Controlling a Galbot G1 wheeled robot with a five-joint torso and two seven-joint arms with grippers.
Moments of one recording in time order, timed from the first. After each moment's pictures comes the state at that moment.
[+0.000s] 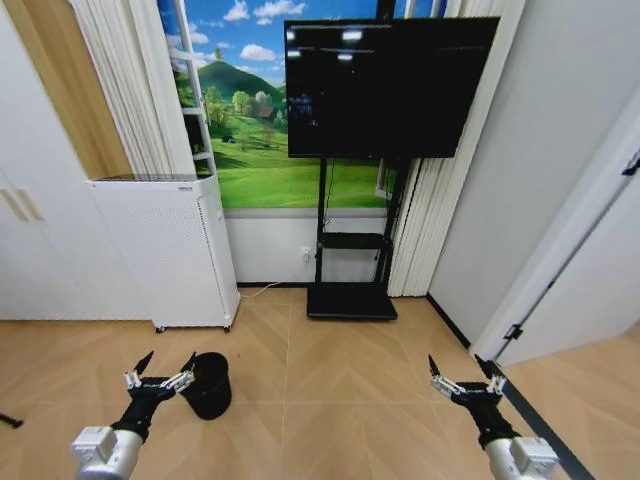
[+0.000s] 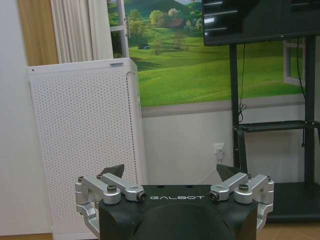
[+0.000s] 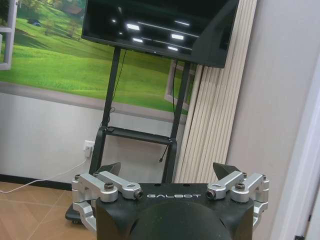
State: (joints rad) left arm 1.77 -1.23 -0.88 -2.25 -0.39 0.09 0.03; right arm -1.83 1.29 0.83 2.28 0.22 -0.03 0.06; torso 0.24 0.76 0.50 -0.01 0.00
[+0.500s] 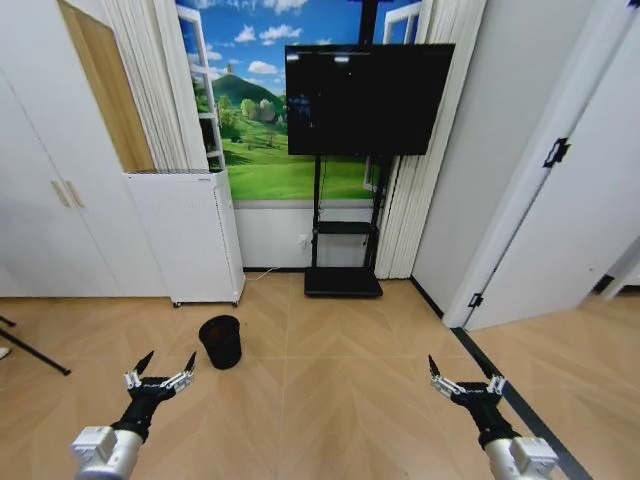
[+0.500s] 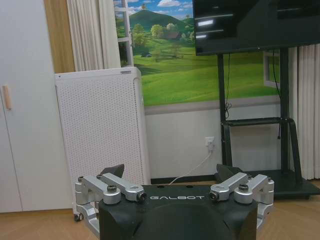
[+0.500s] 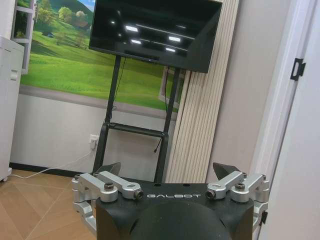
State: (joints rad) left arm 1.77 -1.23 -0.88 -2.25 -0.39 0.09 0.03; right arm -1.83 1.29 0.83 2.28 0.22 -0.03 0.06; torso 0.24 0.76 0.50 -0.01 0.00
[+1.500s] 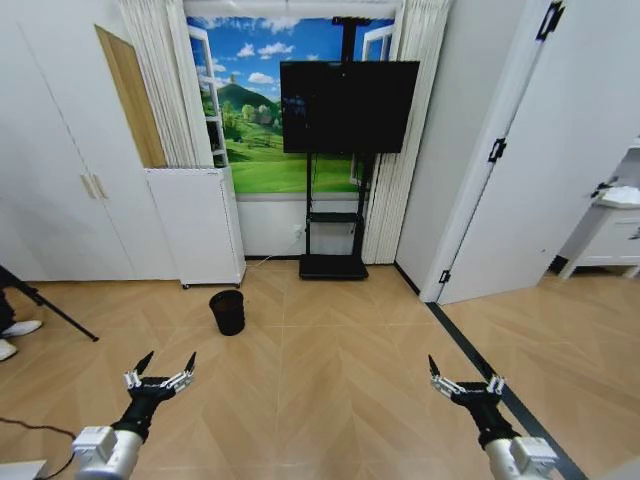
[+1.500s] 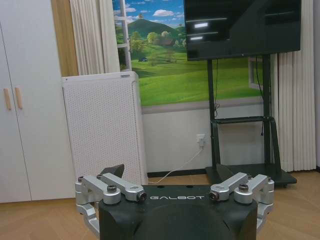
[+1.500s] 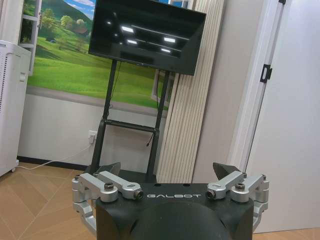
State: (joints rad) left arm 1.77 -1.23 -0.88 -2.25 -0.39 0.09 0.03; right arm -1.83 1.29 0.83 2.28 0.22 -0.03 0.06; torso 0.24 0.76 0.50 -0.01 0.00
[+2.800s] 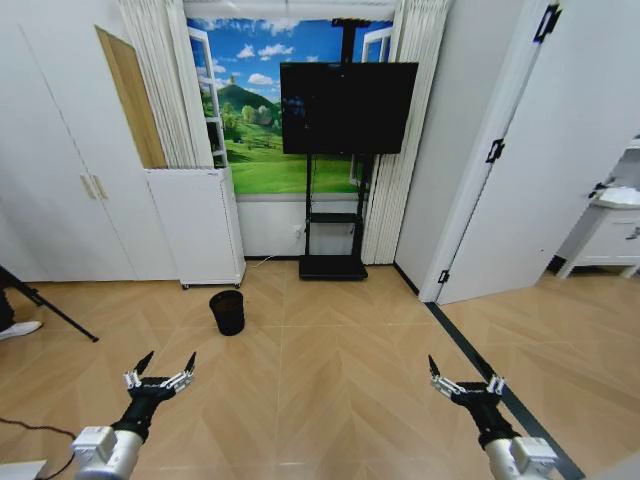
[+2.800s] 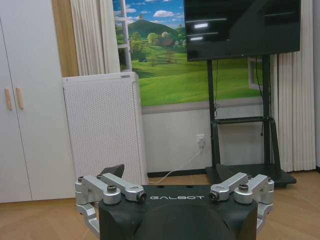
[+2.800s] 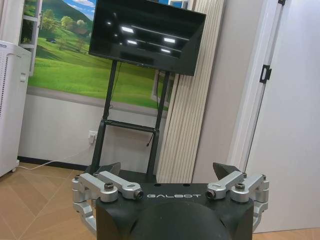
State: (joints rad) left arm 1.77 -1.23 -0.88 -2.25 -0.39 0.09 0.03; right arm -1.83 1.29 0.83 2.28 0.22 -0.03 0.06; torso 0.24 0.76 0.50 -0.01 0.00
